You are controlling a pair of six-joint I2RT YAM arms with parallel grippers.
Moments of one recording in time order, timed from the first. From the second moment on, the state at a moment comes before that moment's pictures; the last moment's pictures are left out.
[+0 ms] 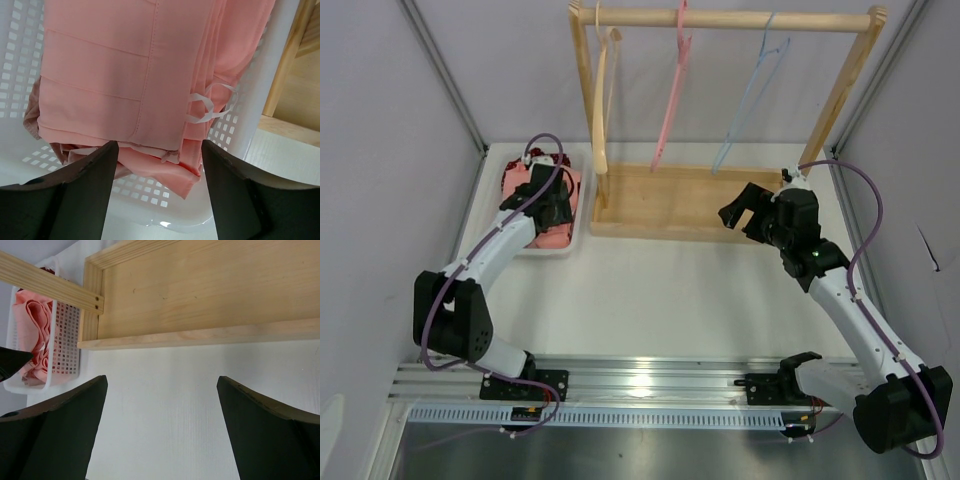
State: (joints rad) left arm -0.24 1.49 1.16 -0.53 -0.42 -0.32; right arm 0.30 1.06 0.92 -0.30 -0.04 0.61
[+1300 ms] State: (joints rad) left arm -0.24 1.30 1.30 -0.64 -0.52 -0.31; right arm 0.51 1.19 0.96 -0.25 -0.05 0.62
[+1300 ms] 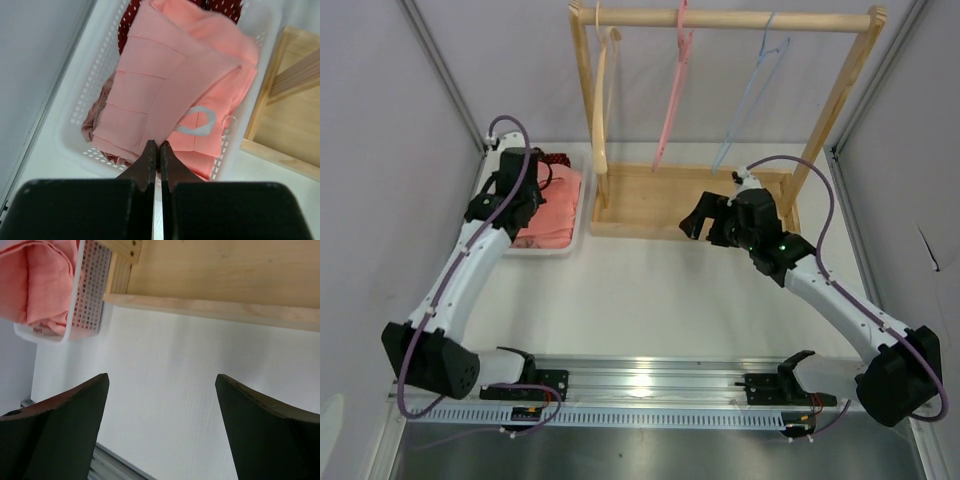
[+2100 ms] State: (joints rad) left arm -0.24 1.05 1.64 -0.71 -0.25 -0.31; right arm 1.01 1.41 1.01 0.15 0.13 0.61
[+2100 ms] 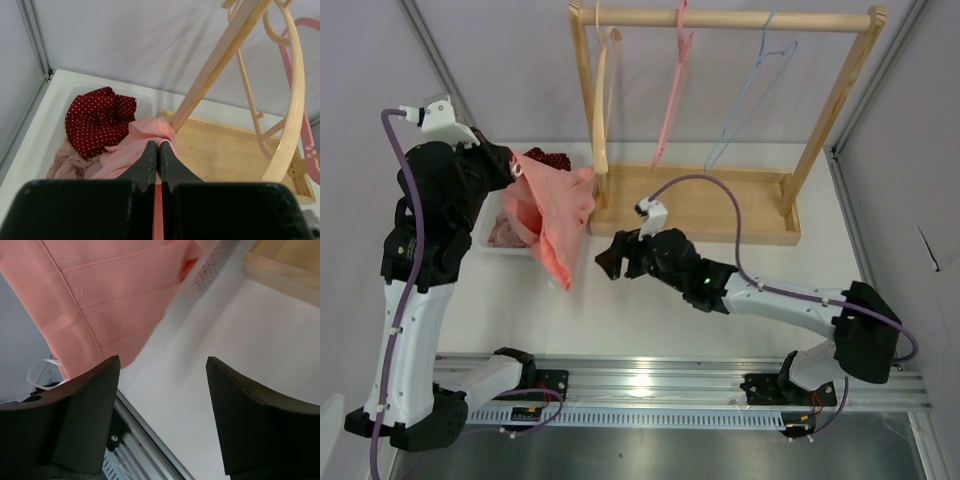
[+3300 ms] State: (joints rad) left arm -0.34 1.01 1.50 -0.70 -0.18 -0.32; right arm 1.39 1.91 1.49 0.10 0.67 0.74
